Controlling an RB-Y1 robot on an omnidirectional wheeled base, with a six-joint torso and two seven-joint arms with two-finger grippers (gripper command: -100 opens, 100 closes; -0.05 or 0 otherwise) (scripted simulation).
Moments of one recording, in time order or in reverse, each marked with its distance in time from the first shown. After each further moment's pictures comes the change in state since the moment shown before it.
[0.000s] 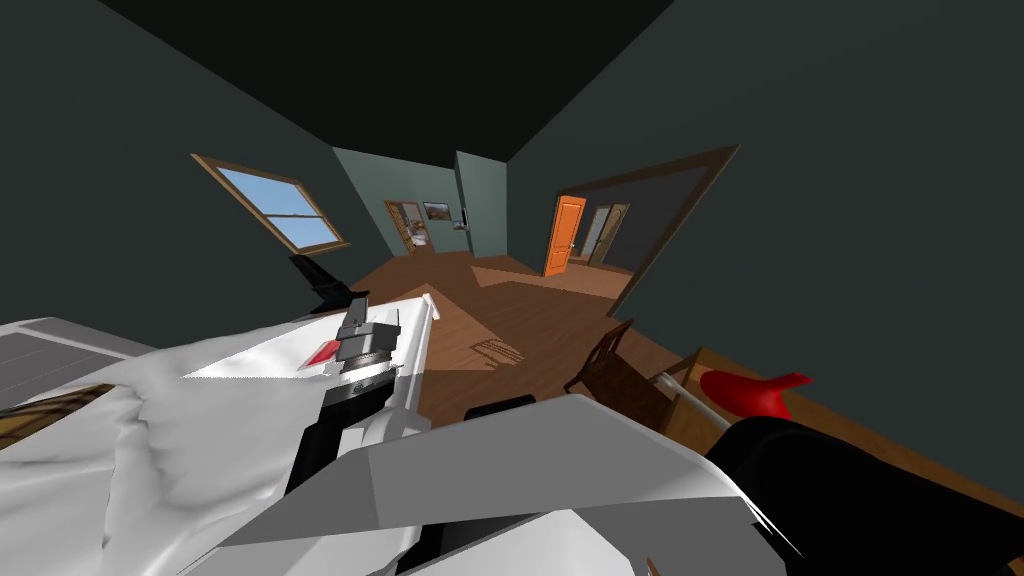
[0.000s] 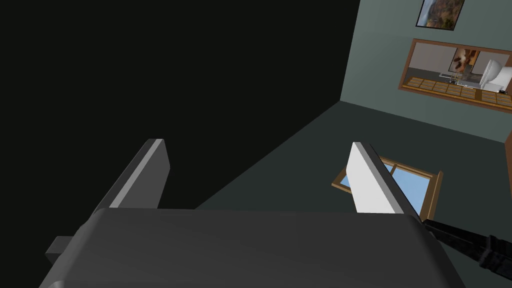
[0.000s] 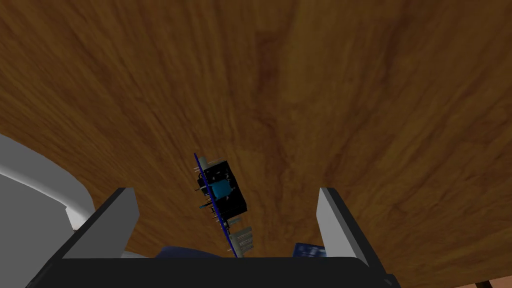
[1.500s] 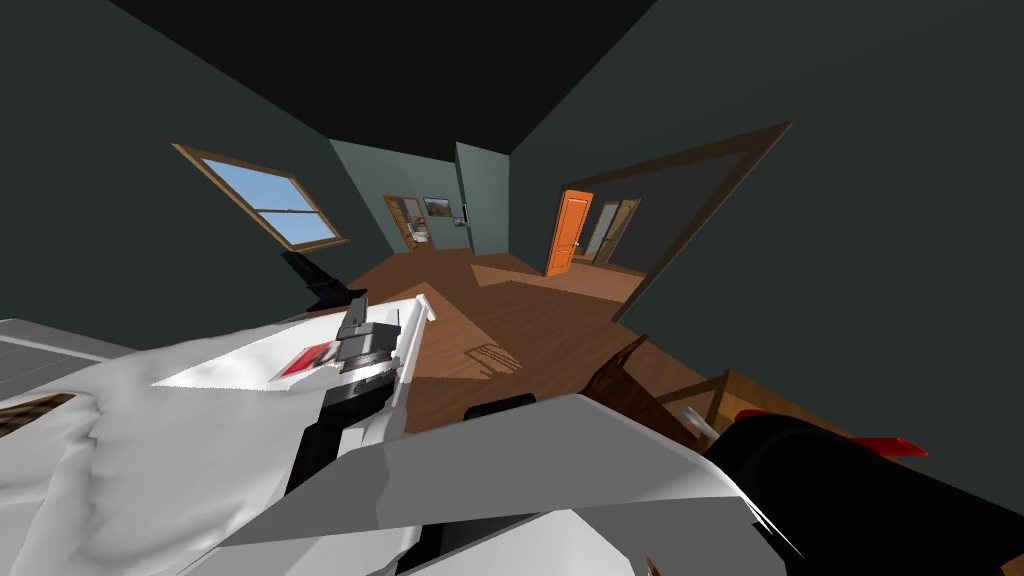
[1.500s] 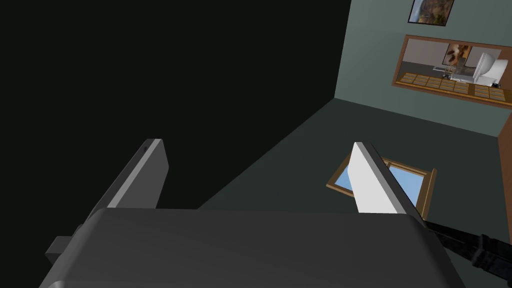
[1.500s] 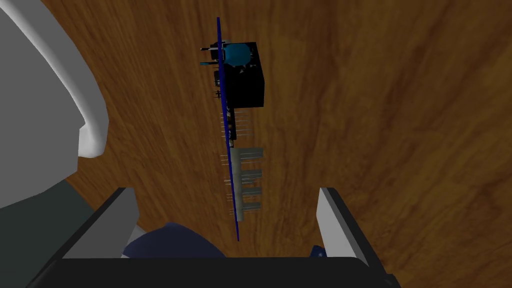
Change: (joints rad) left arm 0.000 0.000 0.000 0.000 0.000 0.000 0.000; right arm -0.085 -0.020 0.011 0.257 0.101 0.122 0.040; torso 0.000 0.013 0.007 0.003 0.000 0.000
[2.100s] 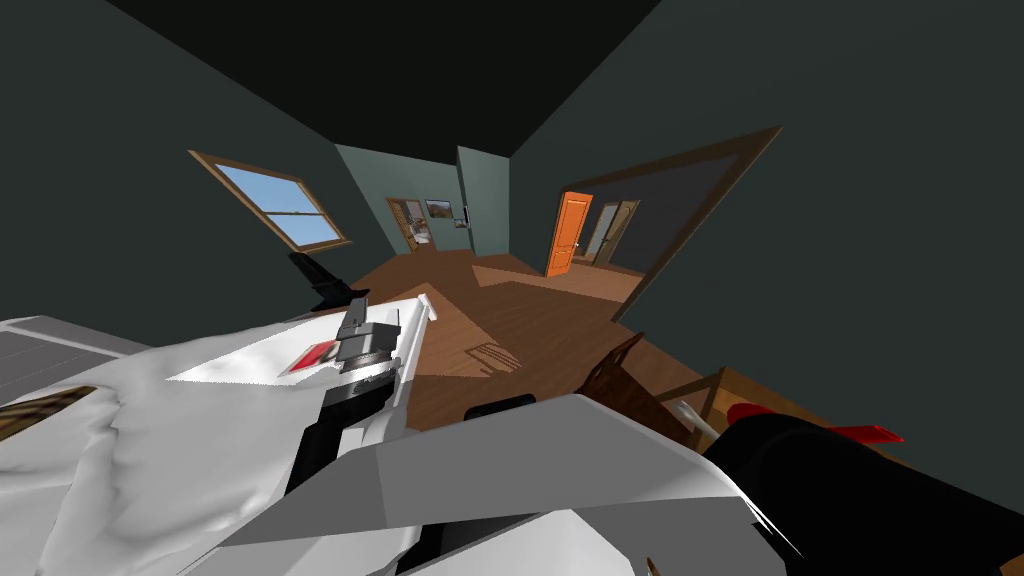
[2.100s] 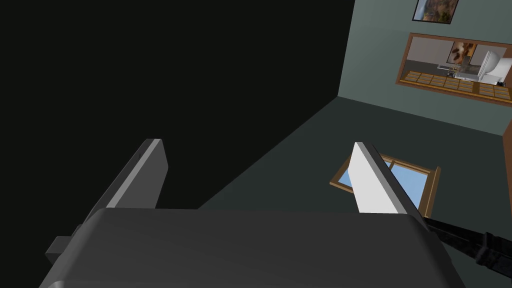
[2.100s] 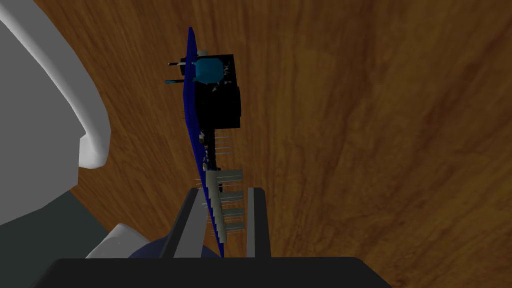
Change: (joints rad) left arm 0.000 0.000 0.000 0.000 0.000 0.000 0.000; right arm -0.013 -0.003 0.013 -0.005 -0.004 0.023 -0.009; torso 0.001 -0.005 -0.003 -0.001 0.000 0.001
